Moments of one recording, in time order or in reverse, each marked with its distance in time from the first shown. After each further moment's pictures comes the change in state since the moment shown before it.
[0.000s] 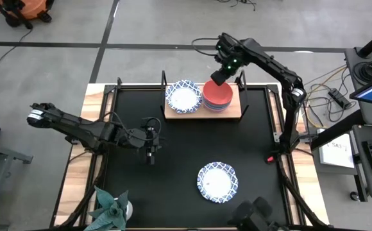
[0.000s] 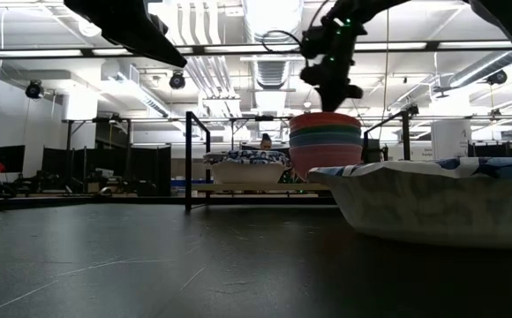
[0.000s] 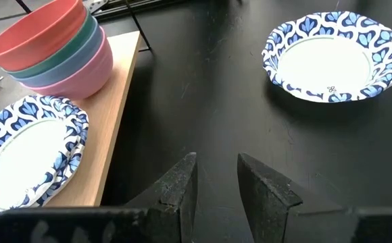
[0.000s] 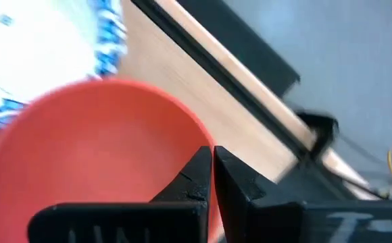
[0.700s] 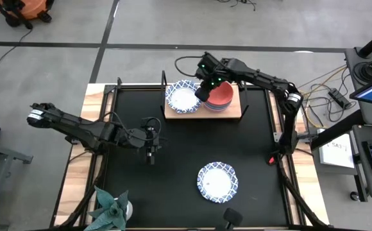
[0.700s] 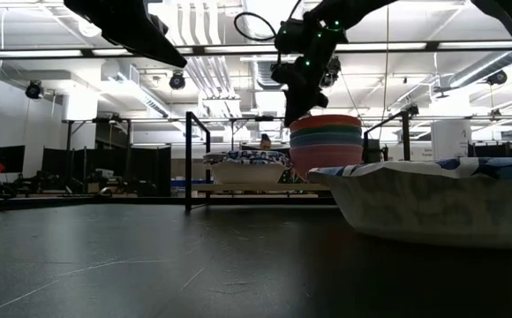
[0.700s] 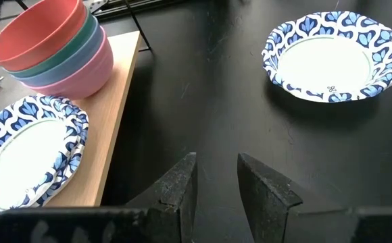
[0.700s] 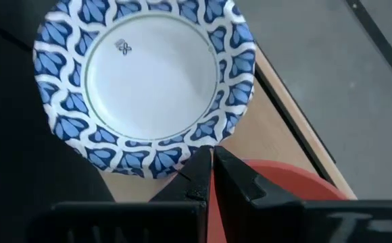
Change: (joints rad) left arm 0.000 0.000 0.000 0.000 0.000 0.001; right arm 0.196 -0.023 -0.201 0.370 0.002 -0.073
